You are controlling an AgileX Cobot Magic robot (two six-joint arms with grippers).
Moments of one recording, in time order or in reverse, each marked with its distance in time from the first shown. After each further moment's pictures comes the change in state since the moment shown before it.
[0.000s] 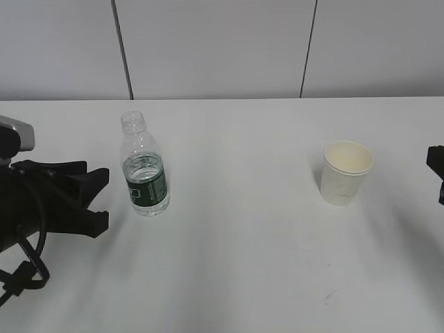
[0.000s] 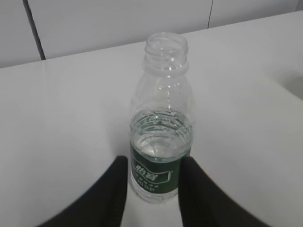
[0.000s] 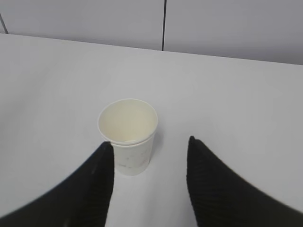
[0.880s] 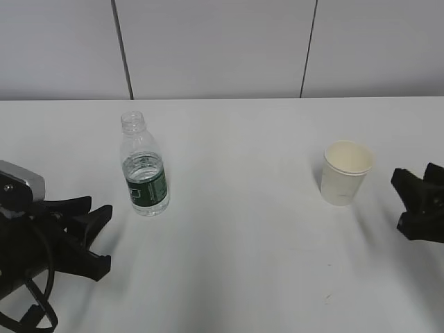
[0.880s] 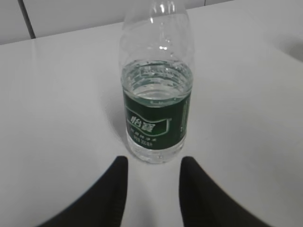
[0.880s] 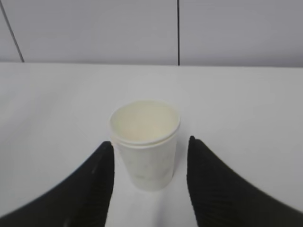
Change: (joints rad) left arm 0.000 0.260 0.100 0.034 -0.339 0.000; right arm 0.000 0.563 0.187 -0.034 -0.903 0.079
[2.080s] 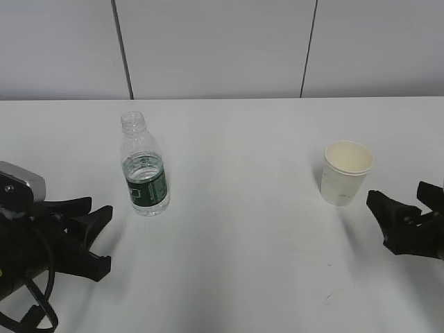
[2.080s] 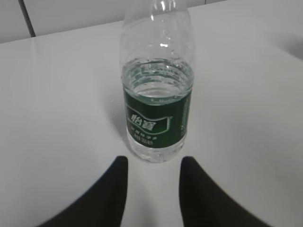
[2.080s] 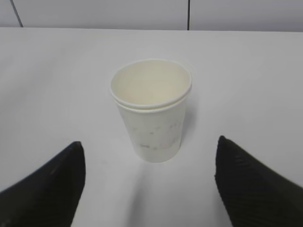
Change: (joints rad) left arm 0.000 0.006 0.000 -0.001 -0.003 0.000; right arm 0.000 0.125 -0.018 -0.024 -0.020 0.003
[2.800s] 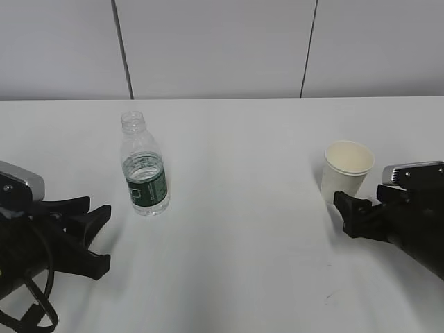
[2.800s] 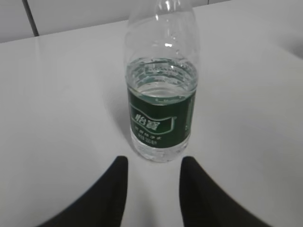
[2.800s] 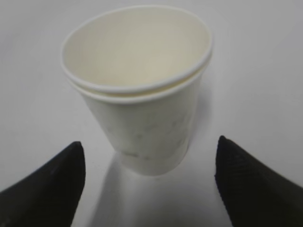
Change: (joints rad) left arm 0.000 0.000 0.000 -0.019 0.000 0.000; right arm 0.000 0.351 -0.254 -0.002 0.000 0.005
